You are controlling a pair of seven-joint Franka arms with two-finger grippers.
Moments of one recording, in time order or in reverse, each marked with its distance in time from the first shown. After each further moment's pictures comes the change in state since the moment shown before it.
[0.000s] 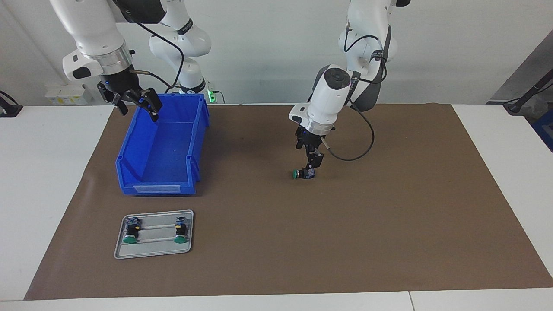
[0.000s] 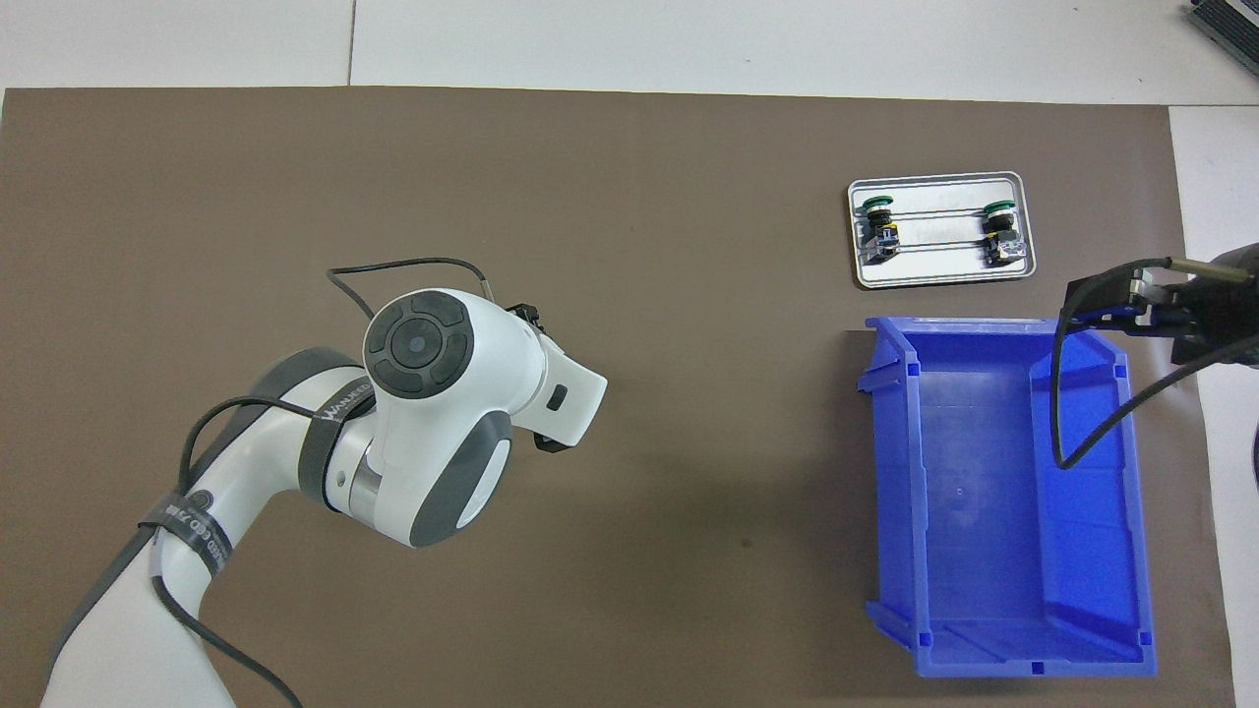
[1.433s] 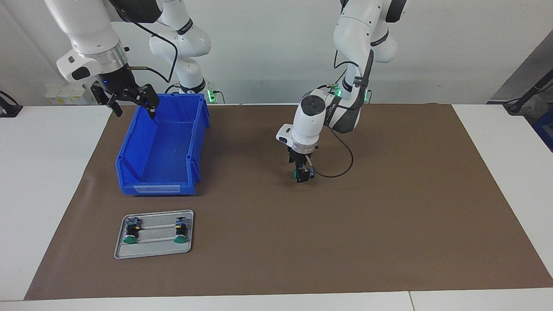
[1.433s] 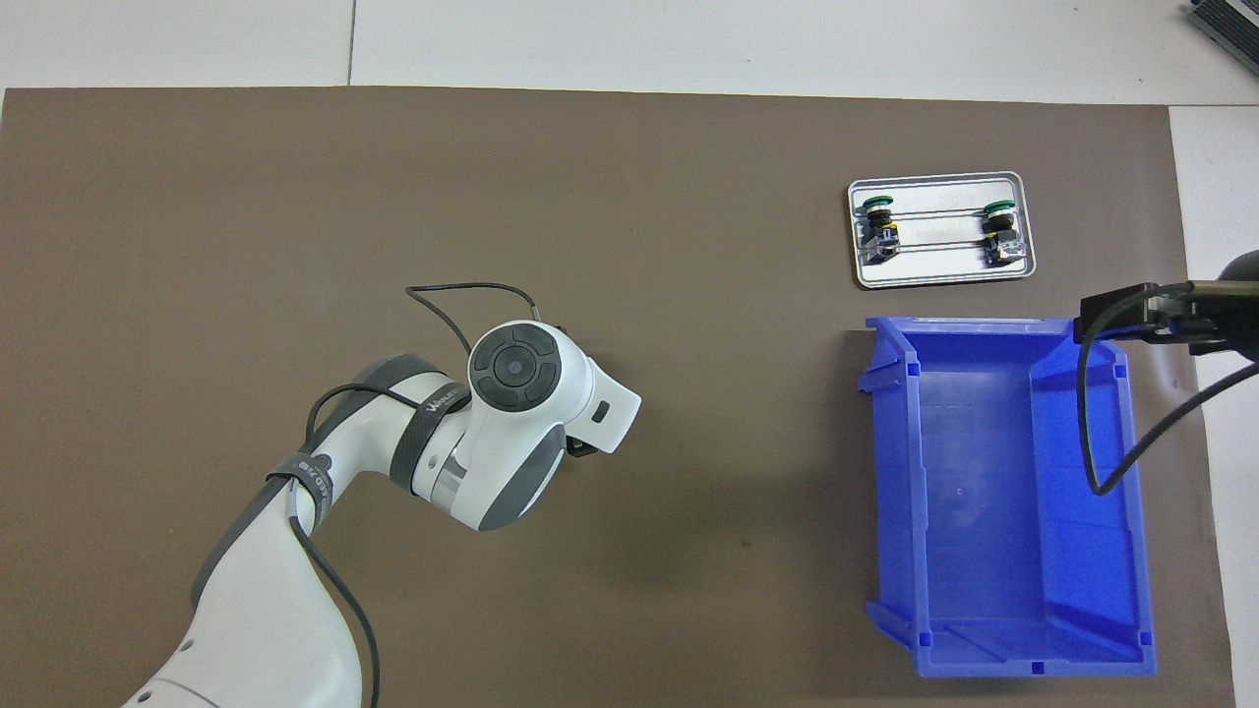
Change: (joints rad) left arm -0.047 0.164 0.001 -0.014 0.086 0.138 -0.049; right arm -0.020 -0.004 -0.004 0.000 0.000 -0.002 -0.168
